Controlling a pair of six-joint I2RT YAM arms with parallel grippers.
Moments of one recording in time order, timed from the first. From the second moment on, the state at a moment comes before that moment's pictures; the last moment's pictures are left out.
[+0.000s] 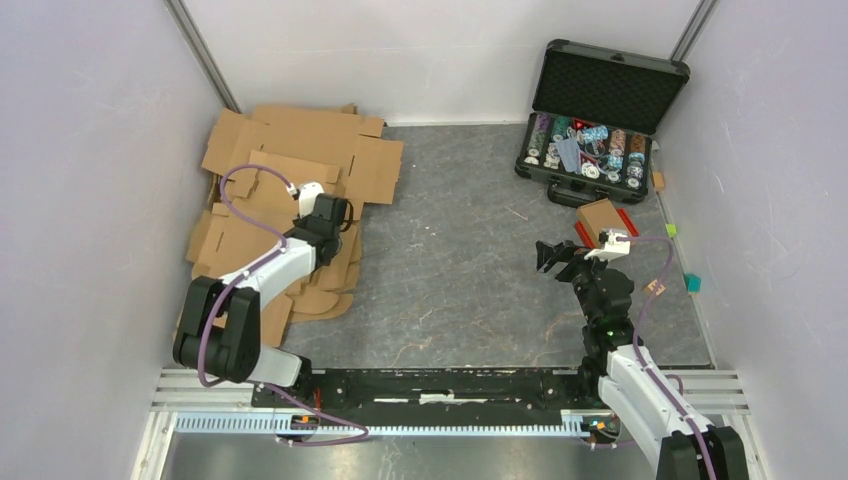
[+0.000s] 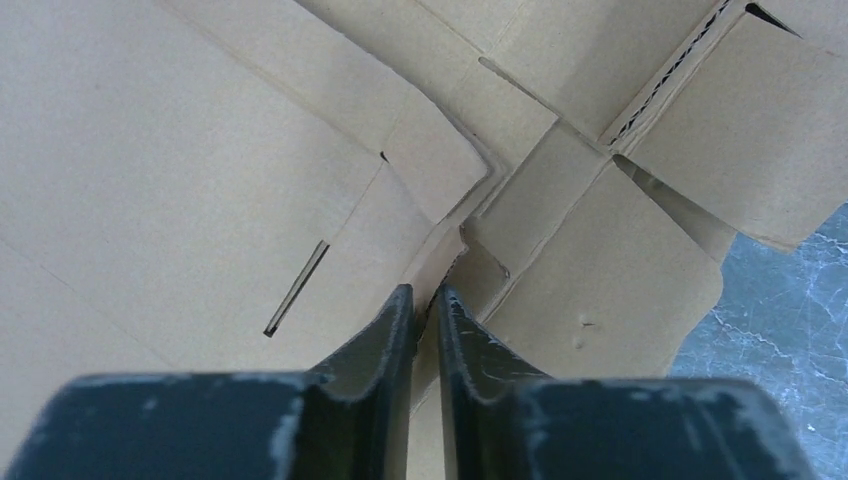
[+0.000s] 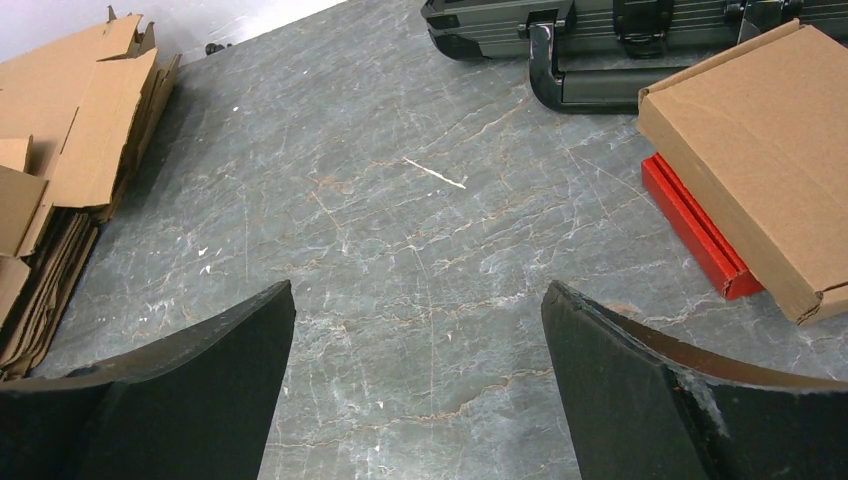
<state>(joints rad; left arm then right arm) -0.29 1.42 0.77 -0.26 -0.62 -0.48 0.16 0.67 0.07 0.51 0.02 0.39</state>
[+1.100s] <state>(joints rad) -0.47 0.83 0.78 -0.25 -0.77 -0.43 0.16 0.66 0.07 0.52 -0.03 0.39</state>
